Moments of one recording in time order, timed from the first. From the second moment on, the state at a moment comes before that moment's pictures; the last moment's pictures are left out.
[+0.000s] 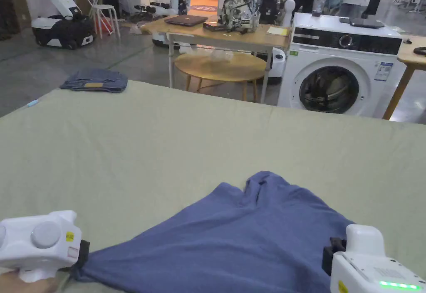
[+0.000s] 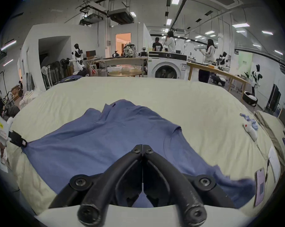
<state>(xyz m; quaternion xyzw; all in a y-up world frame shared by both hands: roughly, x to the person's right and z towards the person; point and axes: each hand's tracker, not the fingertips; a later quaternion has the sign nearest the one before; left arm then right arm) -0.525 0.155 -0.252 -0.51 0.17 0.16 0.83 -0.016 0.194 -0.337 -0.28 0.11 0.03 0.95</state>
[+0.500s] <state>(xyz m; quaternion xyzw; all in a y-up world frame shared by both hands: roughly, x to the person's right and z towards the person) -0.510 0.165 -0.237 -0.48 0.17 0.18 0.84 -0.033 0.169 -0.585 -0.41 0.18 0.13 0.89</state>
